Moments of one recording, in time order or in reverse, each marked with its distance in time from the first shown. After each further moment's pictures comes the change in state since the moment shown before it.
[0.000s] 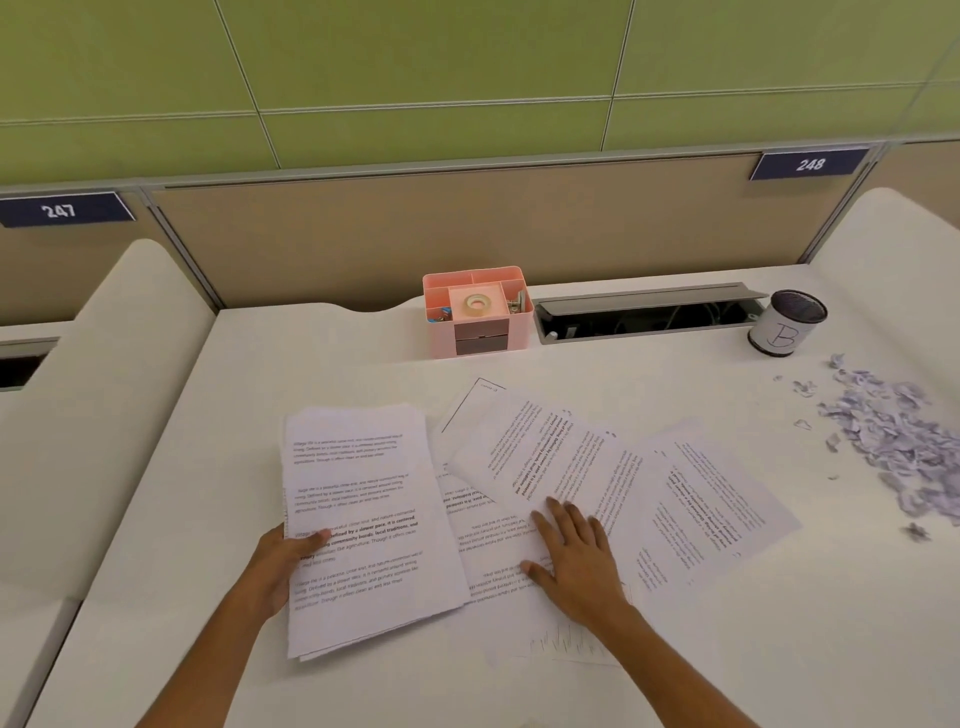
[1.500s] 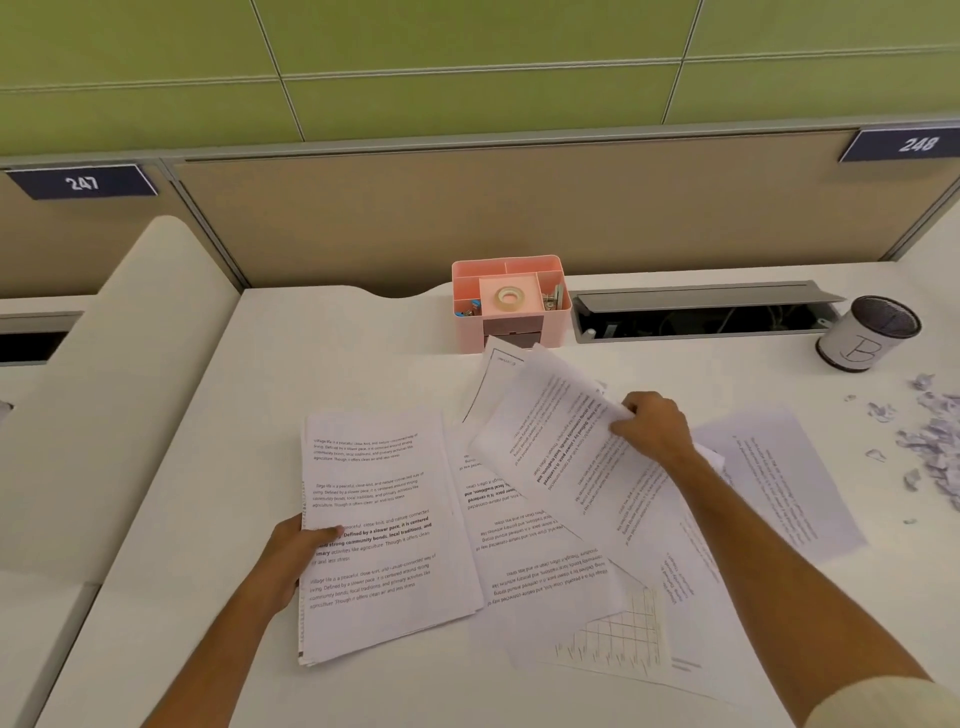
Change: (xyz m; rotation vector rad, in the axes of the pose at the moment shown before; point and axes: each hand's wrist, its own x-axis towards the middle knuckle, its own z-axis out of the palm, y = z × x) left_hand 0.026 0.006 0.001 0.123 0.093 -0.054; right_hand 0.157 0.058 -0.145 0.359 0.133 0.213
